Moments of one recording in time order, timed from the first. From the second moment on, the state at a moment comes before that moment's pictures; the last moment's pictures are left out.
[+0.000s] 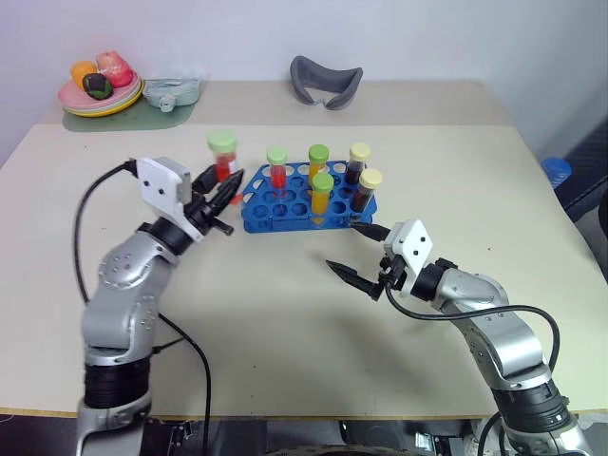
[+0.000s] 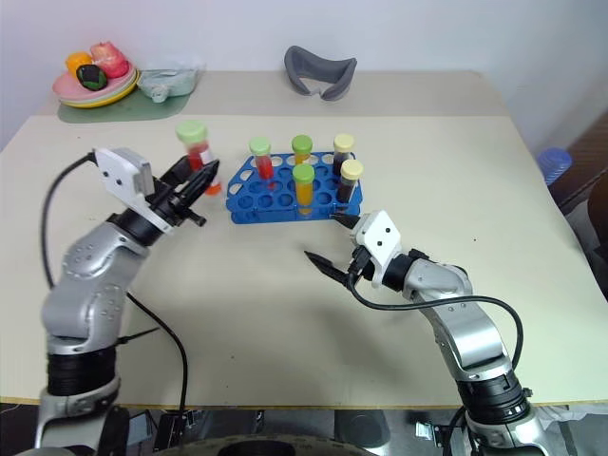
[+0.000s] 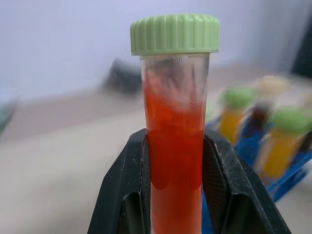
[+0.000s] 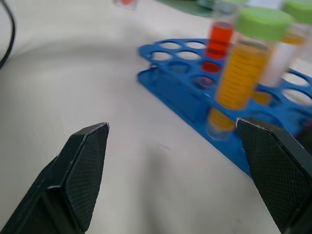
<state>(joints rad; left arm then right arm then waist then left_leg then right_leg) -0.29 0.31 0.15 -0.37 -0.38 0.30 -0.49 -0.14 -0.49 0.08 -0.39 0.30 0.34 0.69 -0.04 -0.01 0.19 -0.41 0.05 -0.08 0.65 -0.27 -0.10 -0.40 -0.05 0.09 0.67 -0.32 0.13</state>
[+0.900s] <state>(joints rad) -0.43 0.12 0.01 0.18 -0.23 -0.16 -0.51 -0.06 -0.47 0.02 -0.39 0.31 0.37 0.60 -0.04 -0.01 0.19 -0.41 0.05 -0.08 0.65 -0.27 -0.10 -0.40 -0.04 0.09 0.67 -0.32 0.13</state>
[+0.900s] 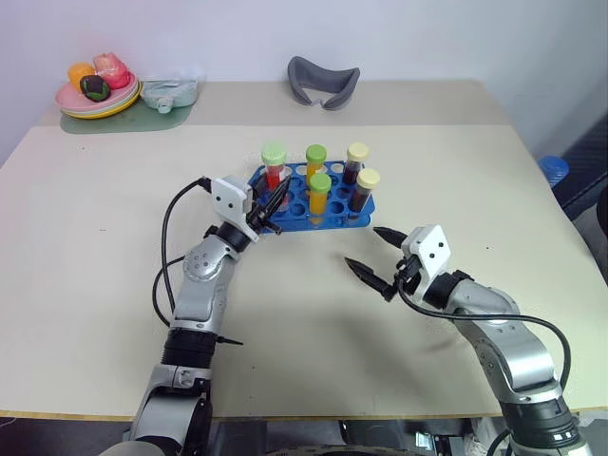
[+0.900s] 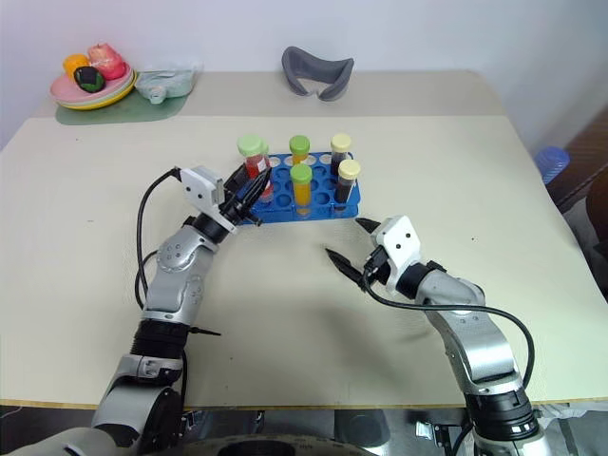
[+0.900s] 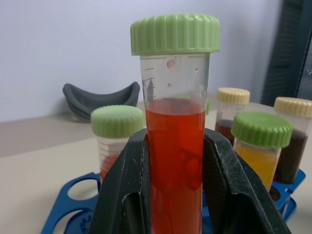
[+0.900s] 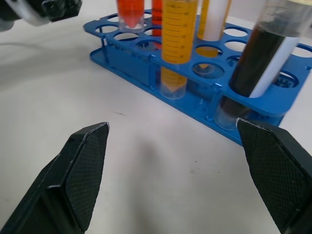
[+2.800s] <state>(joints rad) 0.20 0.63 0.41 -0.16 -0.46 0.05 -0.76 0.10 -0.78 -0.32 -0.30 0.41 0.32 0.87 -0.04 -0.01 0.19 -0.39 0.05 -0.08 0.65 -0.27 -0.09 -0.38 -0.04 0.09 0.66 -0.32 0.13</state>
